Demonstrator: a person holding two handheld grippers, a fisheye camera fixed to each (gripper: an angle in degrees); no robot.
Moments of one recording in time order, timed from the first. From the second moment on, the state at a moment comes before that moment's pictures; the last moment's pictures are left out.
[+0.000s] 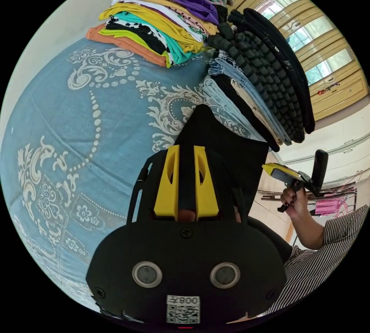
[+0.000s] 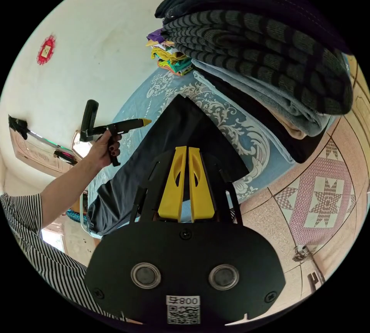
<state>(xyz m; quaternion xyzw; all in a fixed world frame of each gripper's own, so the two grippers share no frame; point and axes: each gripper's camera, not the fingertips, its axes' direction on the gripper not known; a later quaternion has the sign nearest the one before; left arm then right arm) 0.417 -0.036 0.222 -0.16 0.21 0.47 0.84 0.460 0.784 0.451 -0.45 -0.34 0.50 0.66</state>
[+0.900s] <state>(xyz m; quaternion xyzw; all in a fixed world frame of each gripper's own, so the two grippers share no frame) 0.512 0.046 0.189 -0.13 0.12 0.58 0.79 0.478 0.901 0.433 -0.43 -0.36 0.55 0.62</state>
